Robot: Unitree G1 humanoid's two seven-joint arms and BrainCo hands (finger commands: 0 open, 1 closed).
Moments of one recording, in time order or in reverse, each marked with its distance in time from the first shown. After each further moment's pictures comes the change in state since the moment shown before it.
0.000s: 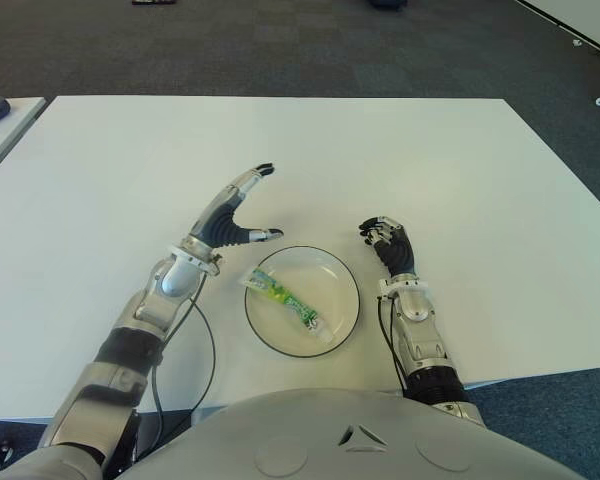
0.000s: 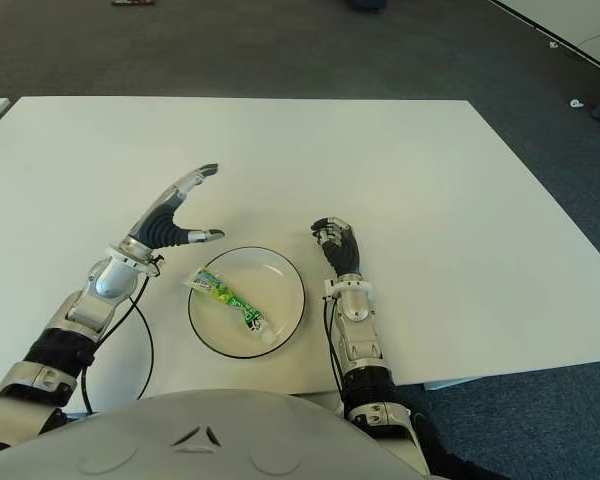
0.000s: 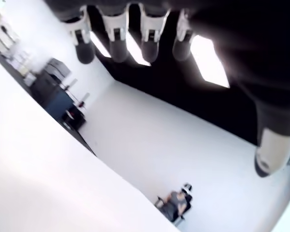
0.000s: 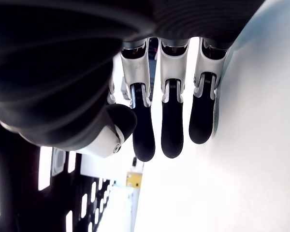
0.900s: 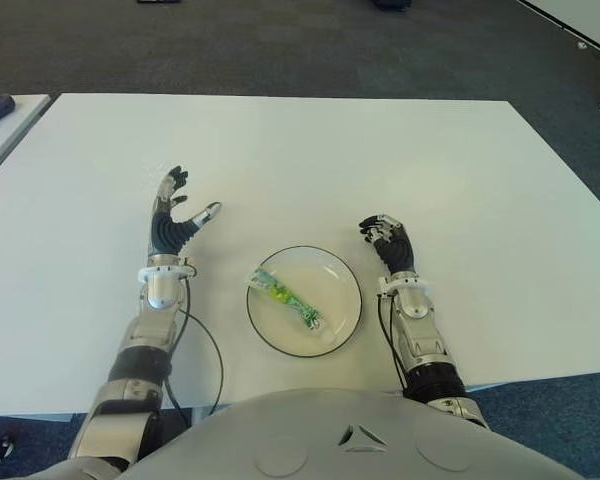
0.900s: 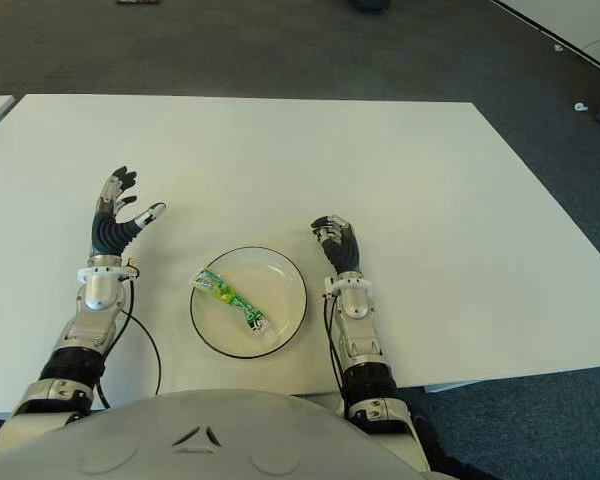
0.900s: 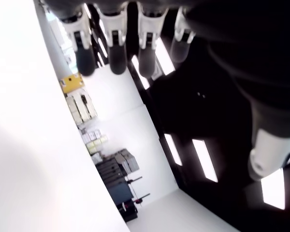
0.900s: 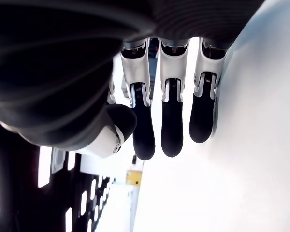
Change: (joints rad) left arm 0.031 -0.165 0.239 0.206 -0.132 0.025 0.232; right arm -0.023 0.001 0.001 0.019 0.000 -0.002 0.000
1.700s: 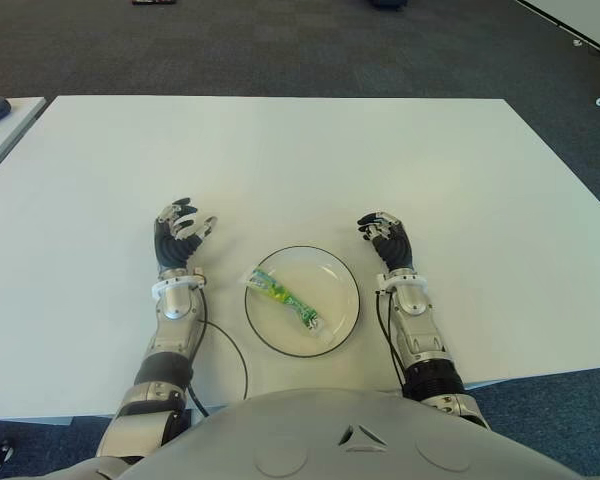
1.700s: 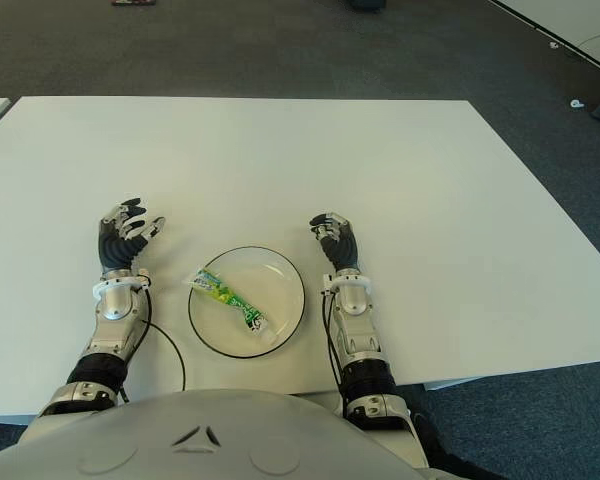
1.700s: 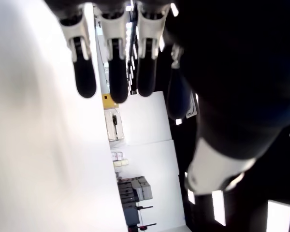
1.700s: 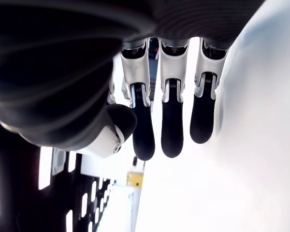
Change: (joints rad) left arm 0.002 -0.090 0.035 0.089 -0.067 0.023 0.042; right arm -0.011 0.003 -0.005 0.000 0.000 0.015 -0.008
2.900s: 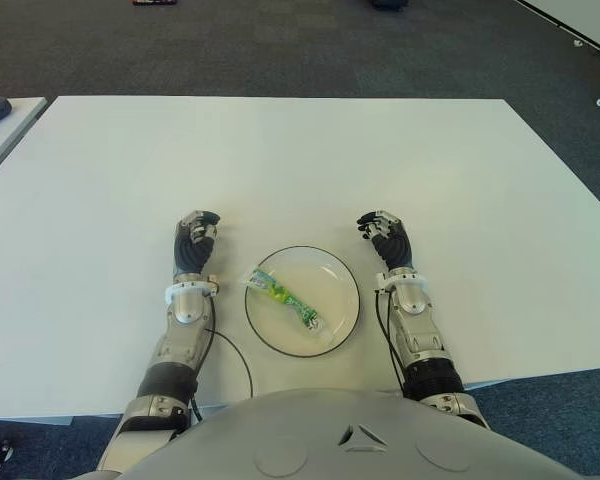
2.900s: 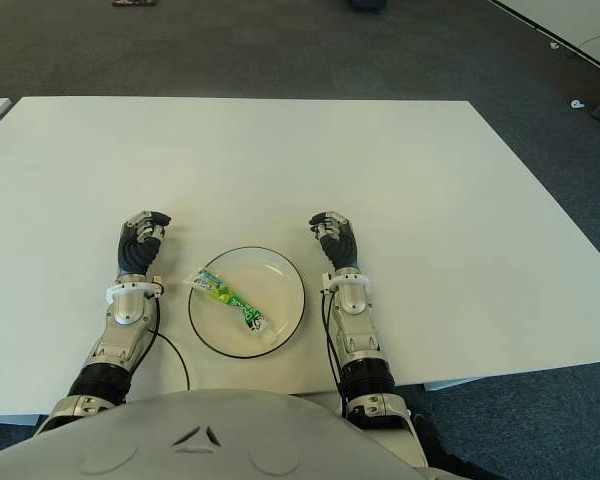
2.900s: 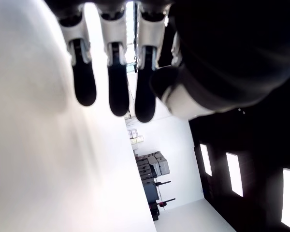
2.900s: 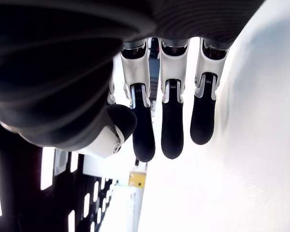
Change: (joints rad) left arm 0.071 -0.004 -0.085 -0.136 0.071 0.142 -0.016; right arm -0.005 0.003 0.000 0.000 0.001 -0.004 -0.003
